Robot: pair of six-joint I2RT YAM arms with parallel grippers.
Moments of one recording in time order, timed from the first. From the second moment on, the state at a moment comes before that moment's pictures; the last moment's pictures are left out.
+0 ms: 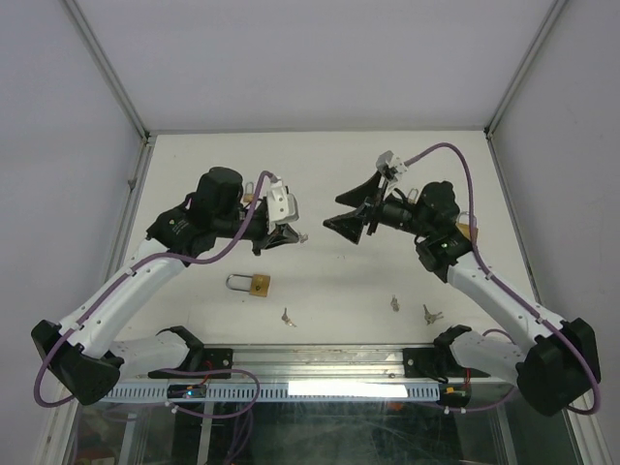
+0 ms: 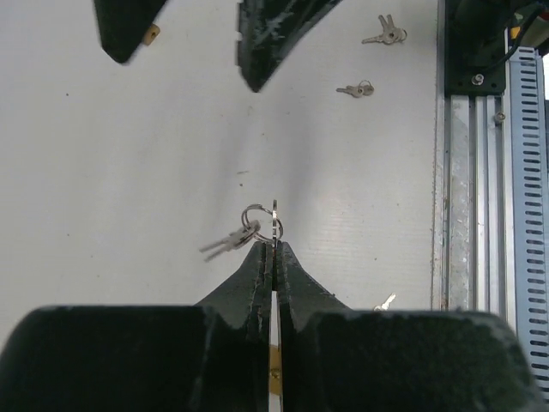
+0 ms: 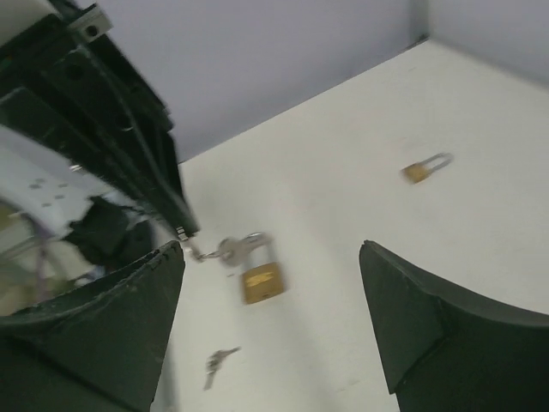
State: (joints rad) left arm -0.64 1.13 1.18 -0.61 0.66 0.50; right arm 0.54 1.06 0.79 0.34 -0.63 0.24
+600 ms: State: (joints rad) left arm -0.64 1.09 1.18 -0.64 0.78 0.33; right arm 0.74 1.09 0.82 0.30 -0.92 0.40
